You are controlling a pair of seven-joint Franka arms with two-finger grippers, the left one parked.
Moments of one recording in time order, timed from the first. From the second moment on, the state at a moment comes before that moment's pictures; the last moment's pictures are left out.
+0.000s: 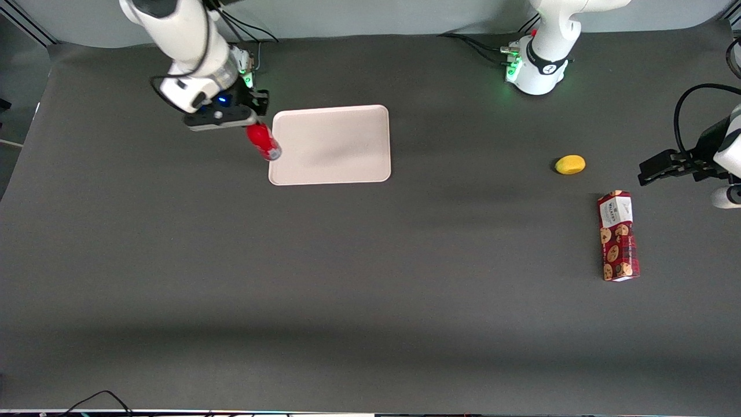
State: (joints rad) arm -0.01 -0.29 0.55 -2.19 0.19 1.84 0.38
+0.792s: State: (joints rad) arm -0.01 -0.24 0.67 -2.53 0.27 2.22 0.47
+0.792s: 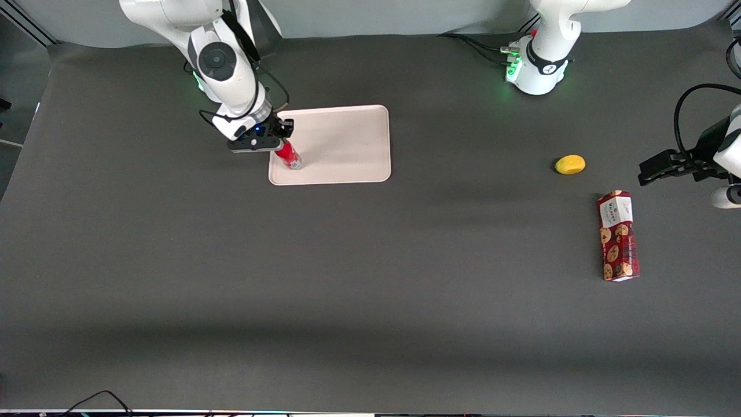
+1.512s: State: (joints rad) arm -0.02 -0.22 0.69 -2.54 0.28 2.25 0.49
